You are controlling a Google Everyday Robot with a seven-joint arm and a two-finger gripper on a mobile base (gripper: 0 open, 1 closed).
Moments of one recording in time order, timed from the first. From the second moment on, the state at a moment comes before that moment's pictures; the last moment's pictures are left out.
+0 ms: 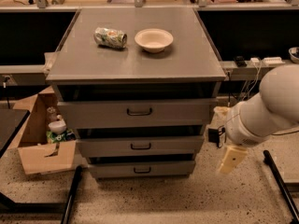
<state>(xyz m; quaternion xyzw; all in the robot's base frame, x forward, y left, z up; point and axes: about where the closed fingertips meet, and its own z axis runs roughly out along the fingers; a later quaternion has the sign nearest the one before) 0.447 -0.203 0.770 -0.64 0.75 -0.01 0.19</state>
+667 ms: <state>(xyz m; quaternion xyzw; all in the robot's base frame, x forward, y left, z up) 0.461 -0.182 0.711 -0.67 0.72 0.06 0.19</state>
